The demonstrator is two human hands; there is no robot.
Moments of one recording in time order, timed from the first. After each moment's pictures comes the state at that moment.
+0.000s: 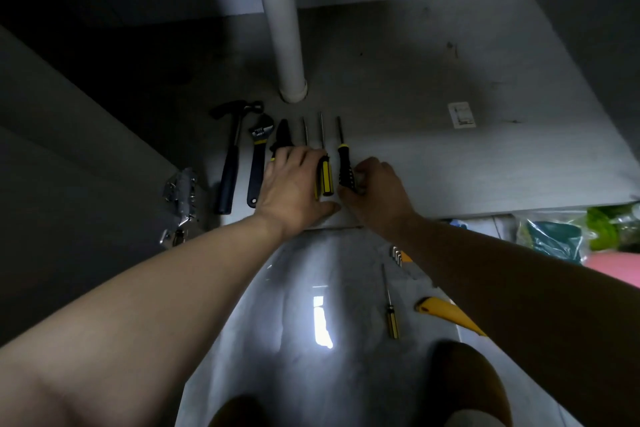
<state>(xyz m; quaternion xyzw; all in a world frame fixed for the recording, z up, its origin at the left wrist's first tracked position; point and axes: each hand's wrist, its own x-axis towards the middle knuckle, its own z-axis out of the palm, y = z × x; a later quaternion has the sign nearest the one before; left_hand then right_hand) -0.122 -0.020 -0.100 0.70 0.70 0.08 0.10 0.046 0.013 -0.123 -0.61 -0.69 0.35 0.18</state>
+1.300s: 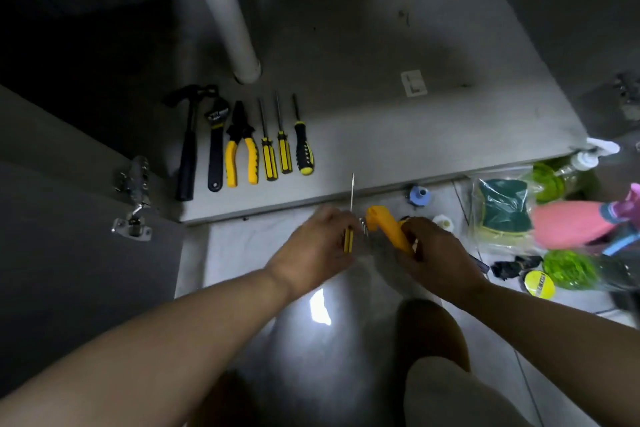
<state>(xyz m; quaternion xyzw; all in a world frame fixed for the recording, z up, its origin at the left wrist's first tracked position) -0.032 -0.109 -0.116 0.73 0.57 0.12 0.35 0.215 -0.097 -0.150 -0.58 -0.74 0.32 0.11</state>
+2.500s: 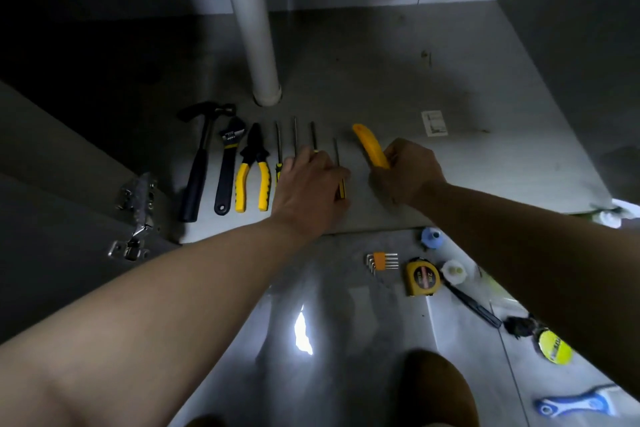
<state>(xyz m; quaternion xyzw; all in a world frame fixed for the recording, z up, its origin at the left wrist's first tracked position) -0.059 0.002 -0.101 0.74 0.66 0.05 0.06 0.116 0.068 -0.083 -0.67 -0.68 0.28 0.08</state>
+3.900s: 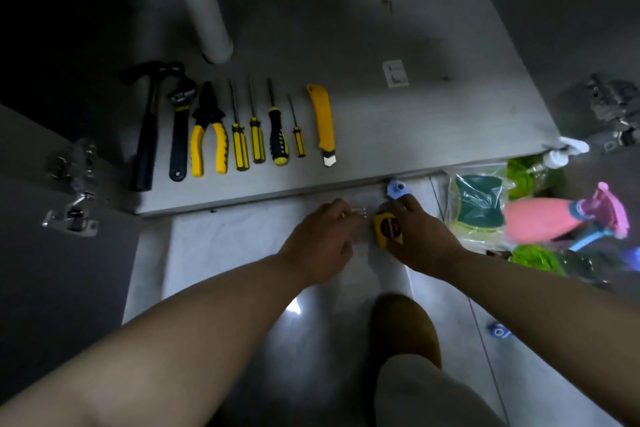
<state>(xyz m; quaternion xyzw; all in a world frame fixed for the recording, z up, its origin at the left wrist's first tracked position) 0.012 -0.094 -0.152 0.79 0.52 0.07 0.32 0.229 -0.062 -0.163 -0.57 -0.77 0.28 -0.08</state>
